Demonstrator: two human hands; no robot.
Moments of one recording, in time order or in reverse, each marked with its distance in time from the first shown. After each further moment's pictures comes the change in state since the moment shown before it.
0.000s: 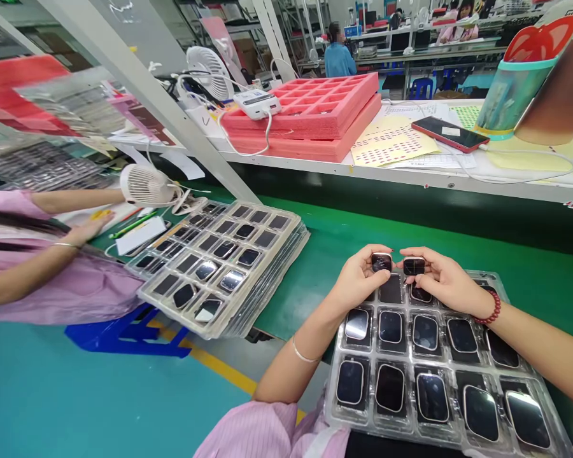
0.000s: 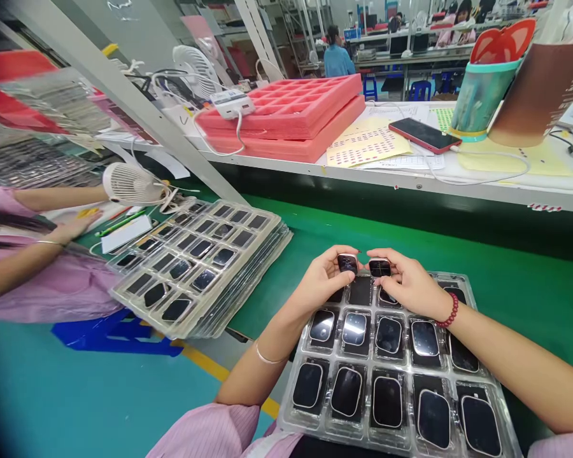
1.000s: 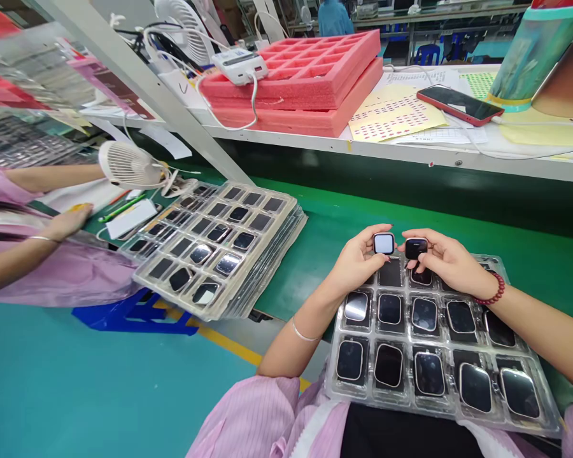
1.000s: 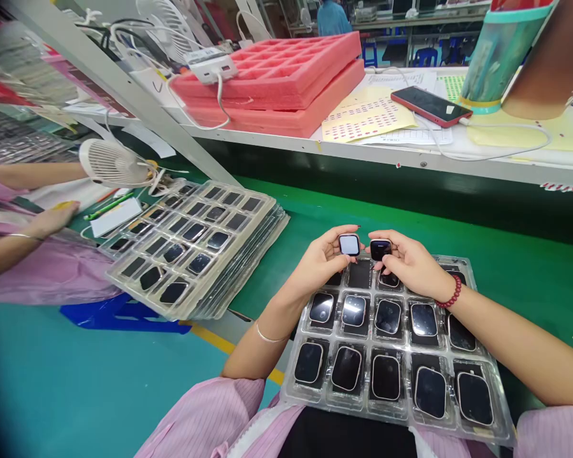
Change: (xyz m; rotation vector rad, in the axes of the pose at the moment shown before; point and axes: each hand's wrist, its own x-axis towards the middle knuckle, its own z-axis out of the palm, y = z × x) left_hand 0.005 -0.009 -0.002 -0.004 -0.017 0.022; right_hand 0.002 -0.001 -0.002 0.040 0.030 -0.010
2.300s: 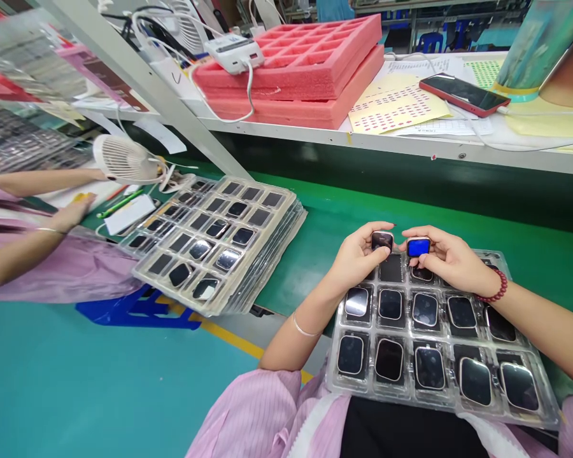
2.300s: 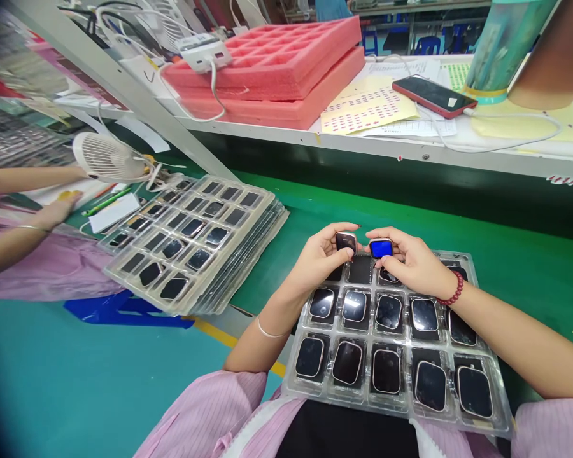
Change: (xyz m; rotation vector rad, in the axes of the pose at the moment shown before) left_hand -0.003 0.003 0.001 0.008 0.024 0.039; right_hand -0.004 -0.001 -0.001 -0.048 -0.032 -0.048
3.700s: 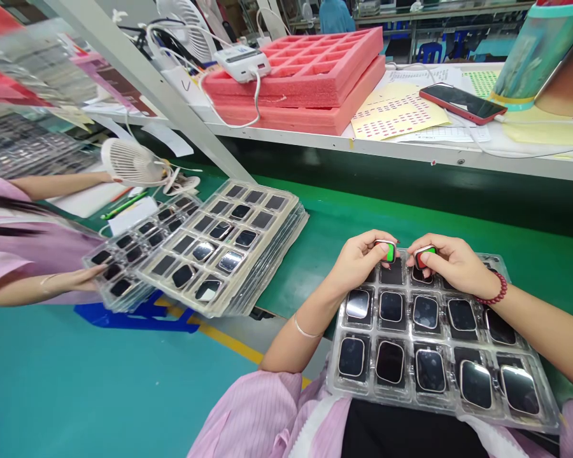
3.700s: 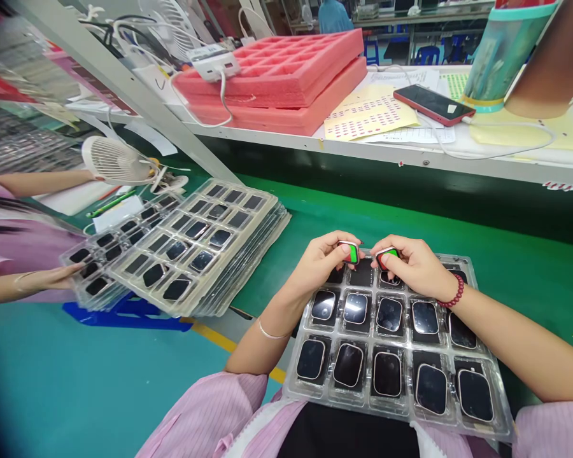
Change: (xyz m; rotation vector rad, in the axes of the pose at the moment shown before) left_hand 0.000 0.005 -0.001 -0.015 -0.046 -0.004; right_hand 0.000 -0.006 -0.001 0.038 0.006 0.025
